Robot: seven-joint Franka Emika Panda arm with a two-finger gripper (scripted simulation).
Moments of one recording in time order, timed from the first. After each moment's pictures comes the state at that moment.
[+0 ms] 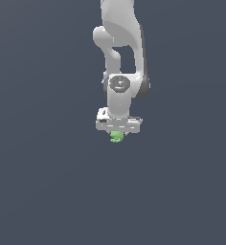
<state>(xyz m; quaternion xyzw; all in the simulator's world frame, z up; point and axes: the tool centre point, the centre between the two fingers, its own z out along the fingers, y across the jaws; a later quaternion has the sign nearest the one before) -0.040 0.022 0.091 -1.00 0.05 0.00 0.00</state>
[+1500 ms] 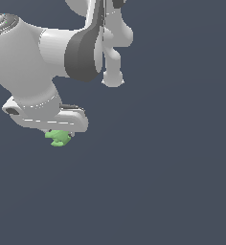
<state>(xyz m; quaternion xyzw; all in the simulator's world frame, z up) 0.074 -0.174 0.265 -1.00 0.05 0.00 0.00</state>
